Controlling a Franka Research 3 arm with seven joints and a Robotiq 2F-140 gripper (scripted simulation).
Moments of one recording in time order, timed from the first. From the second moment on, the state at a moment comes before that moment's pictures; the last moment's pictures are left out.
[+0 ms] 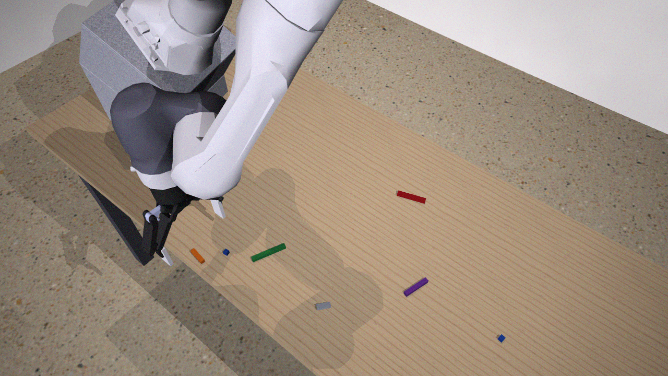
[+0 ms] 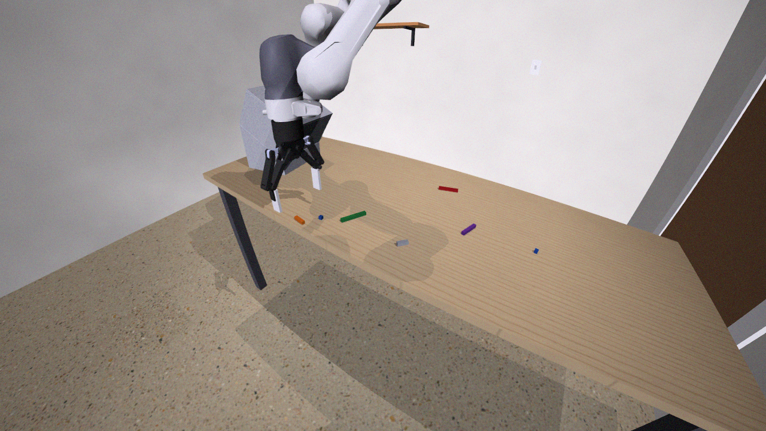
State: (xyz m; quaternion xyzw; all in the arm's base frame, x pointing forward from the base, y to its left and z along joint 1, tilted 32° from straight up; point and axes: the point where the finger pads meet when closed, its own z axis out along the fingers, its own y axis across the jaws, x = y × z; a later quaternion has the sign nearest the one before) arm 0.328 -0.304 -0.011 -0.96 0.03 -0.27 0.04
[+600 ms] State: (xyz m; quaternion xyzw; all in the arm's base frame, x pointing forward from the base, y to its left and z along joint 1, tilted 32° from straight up) arm 0.342 -0.299 -0.007 -0.96 -0.12 -0.27 0.01
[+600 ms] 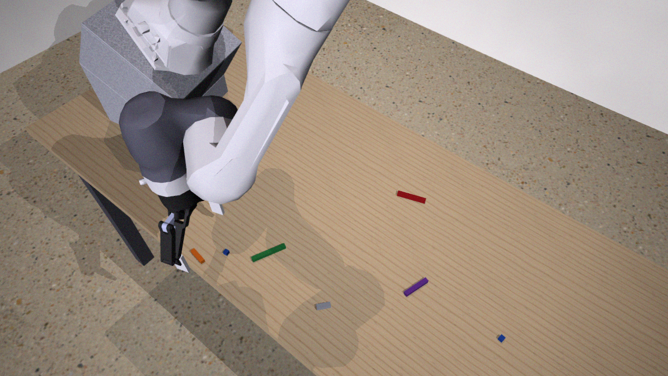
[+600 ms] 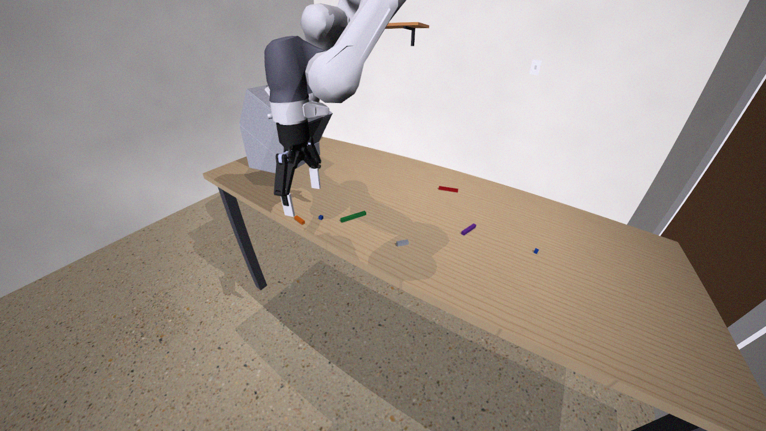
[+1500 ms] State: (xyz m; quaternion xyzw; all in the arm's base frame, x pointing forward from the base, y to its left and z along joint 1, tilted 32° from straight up) arm 0.357 -0.294 -0.002 -0.91 -0.32 -0.26 -0.04
